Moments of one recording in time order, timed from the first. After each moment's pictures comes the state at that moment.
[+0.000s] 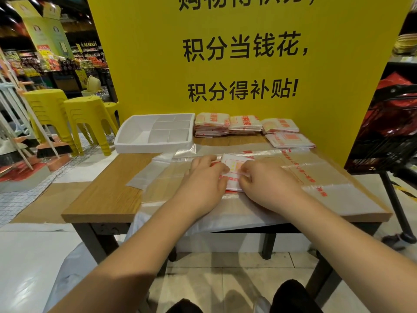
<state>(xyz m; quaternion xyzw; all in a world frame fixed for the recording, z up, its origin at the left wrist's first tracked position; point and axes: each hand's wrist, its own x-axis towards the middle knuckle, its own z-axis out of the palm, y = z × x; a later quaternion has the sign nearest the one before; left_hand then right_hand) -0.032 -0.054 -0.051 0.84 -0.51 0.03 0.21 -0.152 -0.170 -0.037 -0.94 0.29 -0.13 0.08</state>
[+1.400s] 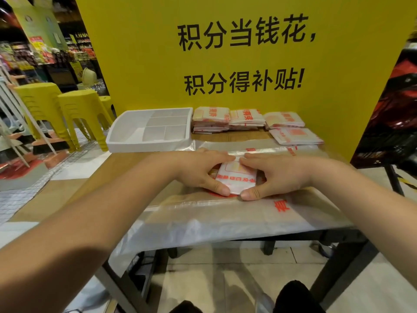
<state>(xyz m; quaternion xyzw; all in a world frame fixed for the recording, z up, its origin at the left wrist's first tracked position) 0.029 -0.084 -0.006 0.77 -0.61 -0.17 -0.02 -0.142 -0.227 -0.006 -0.96 0.17 0.16 0.13</state>
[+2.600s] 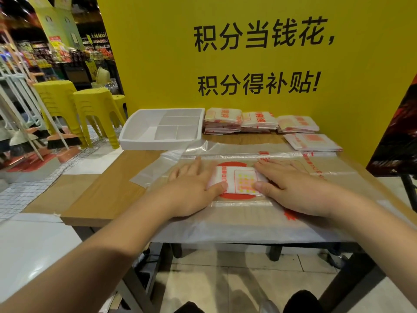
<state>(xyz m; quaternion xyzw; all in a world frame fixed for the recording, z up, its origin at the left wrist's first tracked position) 0.000 -0.030 -0.032 0.88 -0.47 -0.12 0.03 -0.159 -0.217 -0.037 -0.98 0.17 0.02 0.12</state>
